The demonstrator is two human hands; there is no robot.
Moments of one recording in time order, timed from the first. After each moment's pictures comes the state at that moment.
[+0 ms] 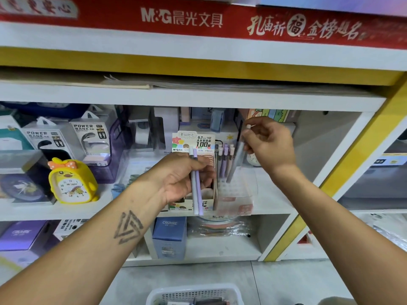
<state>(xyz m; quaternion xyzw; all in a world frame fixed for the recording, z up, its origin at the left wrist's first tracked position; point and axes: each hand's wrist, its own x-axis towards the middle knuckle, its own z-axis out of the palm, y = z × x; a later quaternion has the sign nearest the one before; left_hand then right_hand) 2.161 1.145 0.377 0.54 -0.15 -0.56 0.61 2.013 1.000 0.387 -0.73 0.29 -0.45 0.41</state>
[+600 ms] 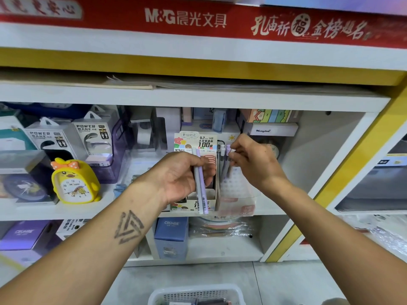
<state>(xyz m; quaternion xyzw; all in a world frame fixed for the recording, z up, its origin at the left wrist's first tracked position) 2.163 1.147 0.379 0.52 -0.13 -0.58 0.62 2.020 1.001 0.351 -0.88 0.27 -0.31 0.24</state>
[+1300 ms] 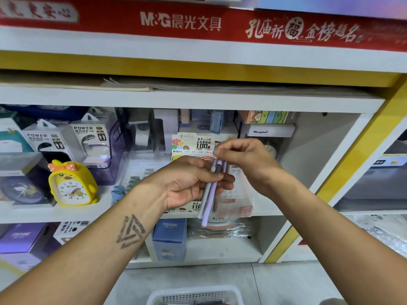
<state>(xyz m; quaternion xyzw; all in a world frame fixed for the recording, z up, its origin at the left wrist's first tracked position) 2.151 1.150 0.380 0.51 -0.27 -0.60 0.55 2.026 1.025 0.381 -0.72 0.23 -0.28 0.60</state>
